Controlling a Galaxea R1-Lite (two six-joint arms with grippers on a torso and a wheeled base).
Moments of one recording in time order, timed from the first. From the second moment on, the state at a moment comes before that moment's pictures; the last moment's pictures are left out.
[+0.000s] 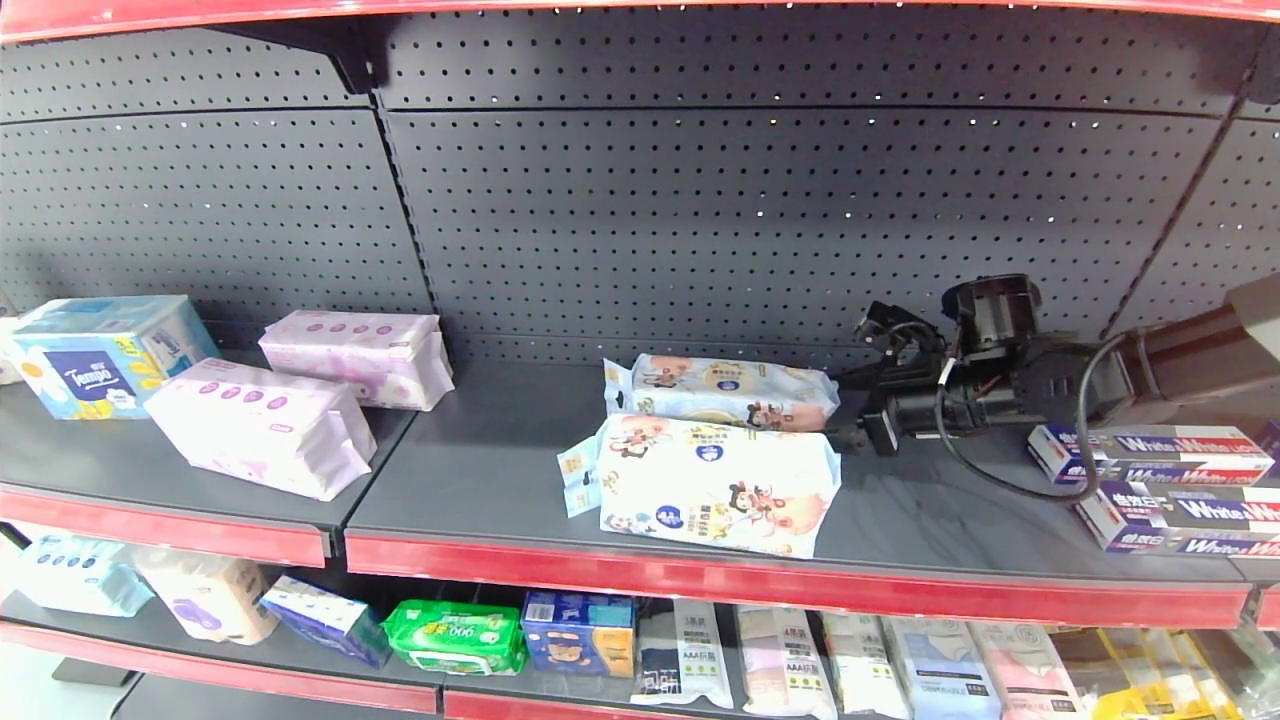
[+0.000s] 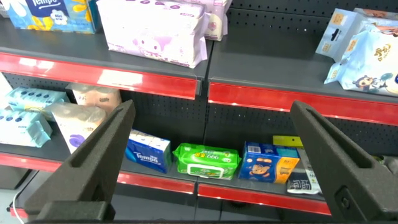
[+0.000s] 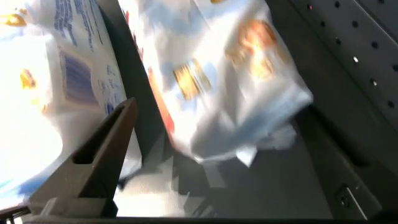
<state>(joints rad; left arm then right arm) 0.00 0.00 0.00 0.00 0.03 -0.06 0.12 2.09 -1.24 -0.15 0.70 -0.59</state>
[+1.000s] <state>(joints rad) 0.00 0.00 0.00 0.00 0.03 -0.06 0.01 2.01 -1.14 -0.13 0.44 -0.46</state>
